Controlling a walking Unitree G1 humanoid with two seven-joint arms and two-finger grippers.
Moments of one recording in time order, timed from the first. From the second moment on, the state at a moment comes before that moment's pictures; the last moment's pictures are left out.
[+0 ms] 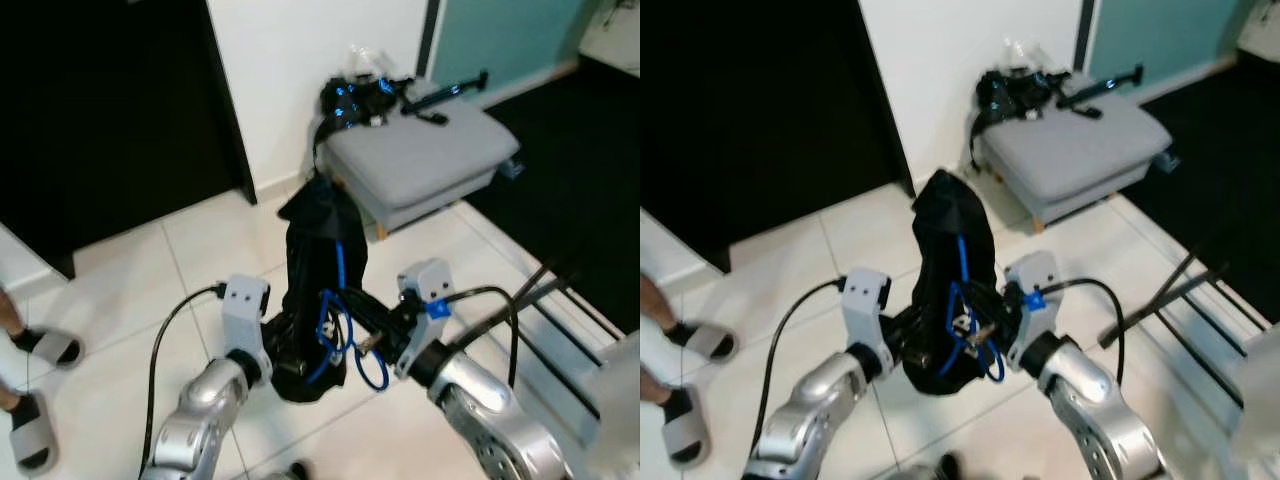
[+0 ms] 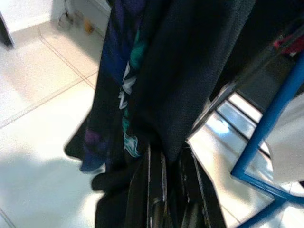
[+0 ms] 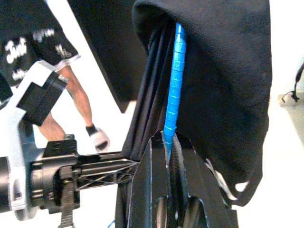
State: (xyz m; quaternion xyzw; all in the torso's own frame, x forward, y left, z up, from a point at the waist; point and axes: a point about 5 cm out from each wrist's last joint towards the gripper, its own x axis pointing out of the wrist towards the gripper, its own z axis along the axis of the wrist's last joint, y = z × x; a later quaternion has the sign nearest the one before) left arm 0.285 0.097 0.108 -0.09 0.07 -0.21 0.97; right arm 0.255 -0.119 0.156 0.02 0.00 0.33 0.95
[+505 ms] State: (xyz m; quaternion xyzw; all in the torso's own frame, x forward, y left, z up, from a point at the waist) left arm 0.285 0.102 0.107 -0.09 0.07 -0.20 0.97; right arm 0.252 -0.110 0.156 0.01 0.00 0.36 0.93
